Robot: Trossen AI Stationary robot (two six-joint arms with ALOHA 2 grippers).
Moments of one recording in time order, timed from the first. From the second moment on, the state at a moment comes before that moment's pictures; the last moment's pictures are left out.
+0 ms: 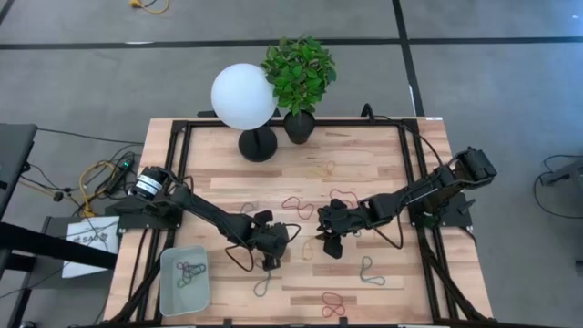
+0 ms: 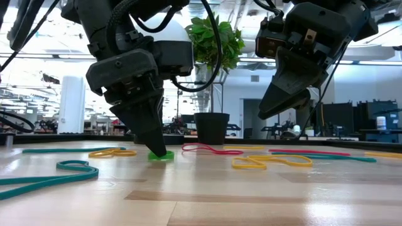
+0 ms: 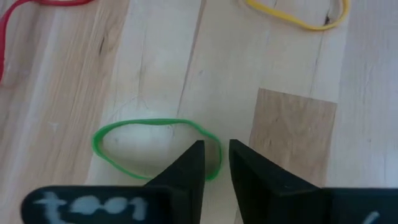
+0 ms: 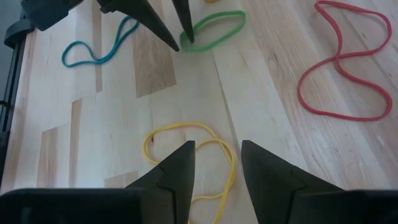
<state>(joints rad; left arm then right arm) -0.36 1.90 1.11 -0.35 -0.22 -0.50 0.31 1.58 0.77 -0.01 0.08 0.52</state>
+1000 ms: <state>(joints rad) -0.36 1.90 1.16 -0.42 -0.20 -0.52 0.31 1.58 0.77 0.00 0.08 0.52</state>
